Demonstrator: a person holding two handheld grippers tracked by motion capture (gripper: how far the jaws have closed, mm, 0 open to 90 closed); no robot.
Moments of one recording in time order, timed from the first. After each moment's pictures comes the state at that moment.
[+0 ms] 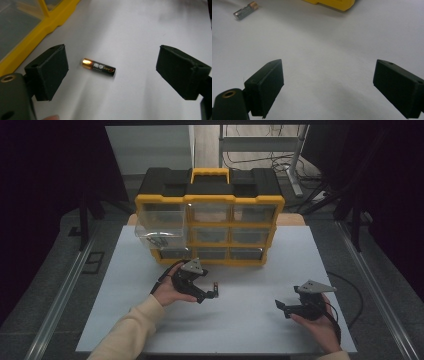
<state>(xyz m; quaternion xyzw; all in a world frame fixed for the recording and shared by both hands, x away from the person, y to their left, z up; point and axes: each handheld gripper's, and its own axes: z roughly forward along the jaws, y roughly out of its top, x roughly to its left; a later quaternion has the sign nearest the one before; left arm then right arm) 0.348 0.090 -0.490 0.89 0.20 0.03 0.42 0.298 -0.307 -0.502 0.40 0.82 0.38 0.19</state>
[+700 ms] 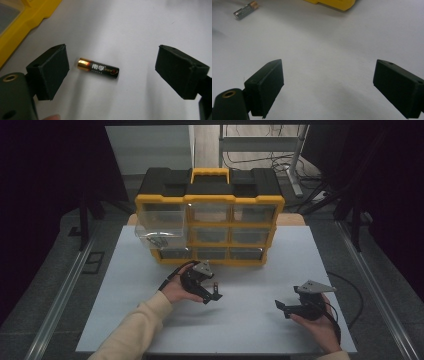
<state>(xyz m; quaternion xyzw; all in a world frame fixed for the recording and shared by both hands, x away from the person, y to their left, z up) 0.362 0.068 -0.506 0.91 0.18 0.02 0.38 0.298 -0.307 -0.502 0.39 0.82 0.38 0.18</state>
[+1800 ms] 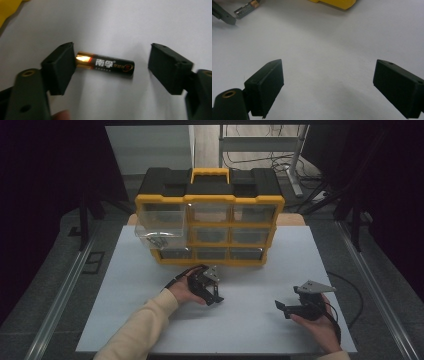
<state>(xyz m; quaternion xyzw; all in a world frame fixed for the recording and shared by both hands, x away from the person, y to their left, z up) 0.373 0.052 -0.530 0.94 0.13 0.03 0.31 0.298 -0.307 -0.503 0.39 0.82 0.38 0.18</state>
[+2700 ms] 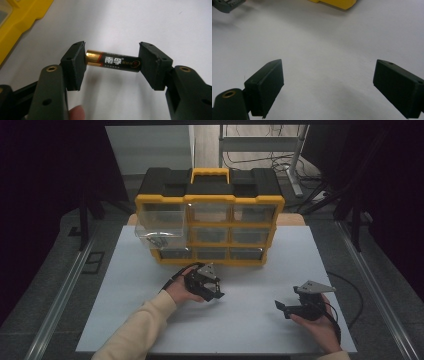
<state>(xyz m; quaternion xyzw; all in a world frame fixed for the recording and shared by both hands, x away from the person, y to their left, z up) 0.364 0.061 -0.514 0.92 0.14 0.03 0.36 0.298 -0.307 -0.503 0.39 0.82 0.38 0.18</state>
